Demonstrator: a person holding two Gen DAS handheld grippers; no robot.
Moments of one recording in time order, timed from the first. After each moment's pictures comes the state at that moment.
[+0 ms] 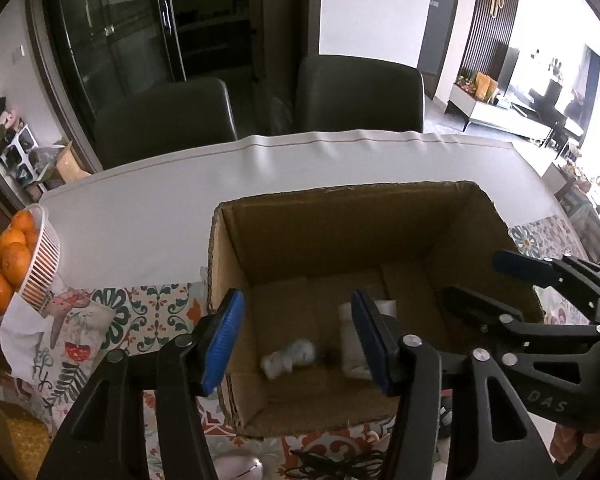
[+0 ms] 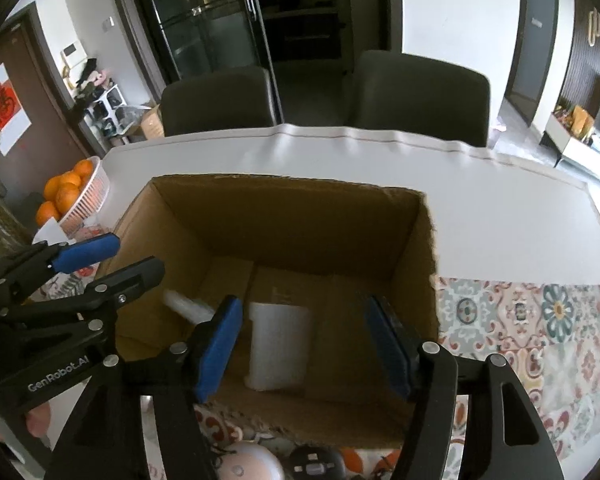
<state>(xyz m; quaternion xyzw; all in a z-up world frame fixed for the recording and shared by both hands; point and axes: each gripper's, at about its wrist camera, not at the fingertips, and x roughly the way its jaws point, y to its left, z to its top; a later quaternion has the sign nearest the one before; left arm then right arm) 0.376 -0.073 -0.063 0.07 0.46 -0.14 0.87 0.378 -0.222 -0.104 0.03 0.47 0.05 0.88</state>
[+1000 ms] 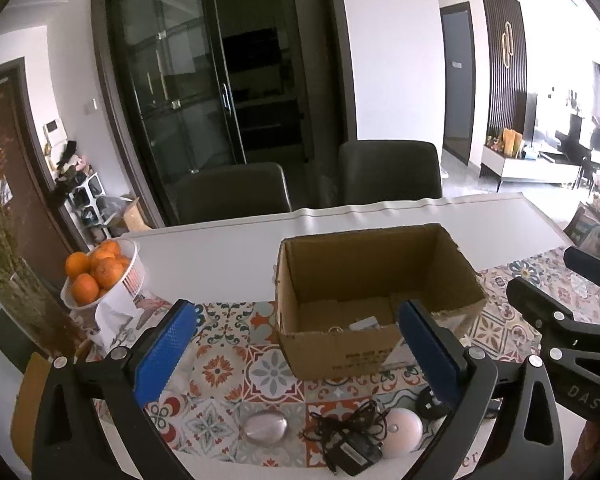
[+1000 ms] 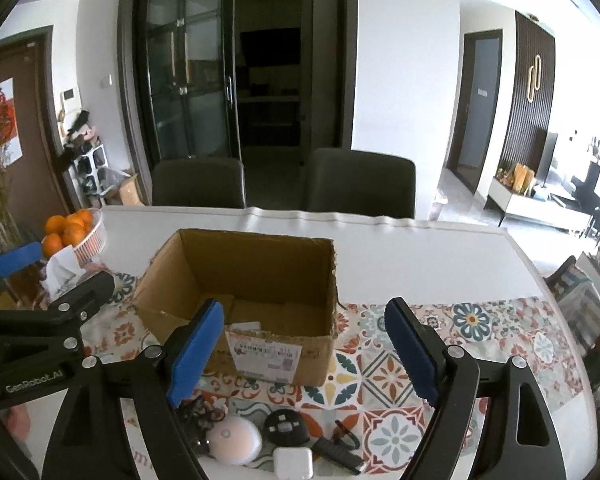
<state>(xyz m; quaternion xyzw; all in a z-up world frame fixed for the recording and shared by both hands) 0.231 -0.053 0.015 0.08 0.31 -0.06 0.94 0.231 -0.223 -0.018 -0.01 0.31 -0.03 0.95</state>
